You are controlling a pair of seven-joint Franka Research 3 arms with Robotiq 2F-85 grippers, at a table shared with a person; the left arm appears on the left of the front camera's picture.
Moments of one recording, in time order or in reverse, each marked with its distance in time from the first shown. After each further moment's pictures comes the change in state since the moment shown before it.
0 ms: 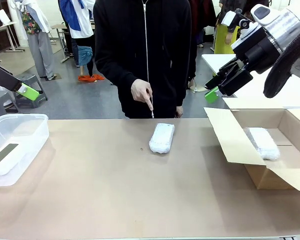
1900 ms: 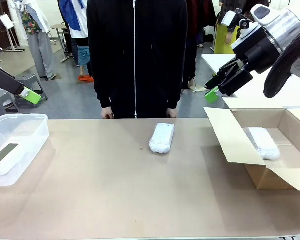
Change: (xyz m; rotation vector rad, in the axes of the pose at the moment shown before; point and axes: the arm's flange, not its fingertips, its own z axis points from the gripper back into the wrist) left arm -0.002 0.002 -0.008 -0.009 0.017 0.007; right arm 0.000 0.000 0.000 0.000 0.000 0.000
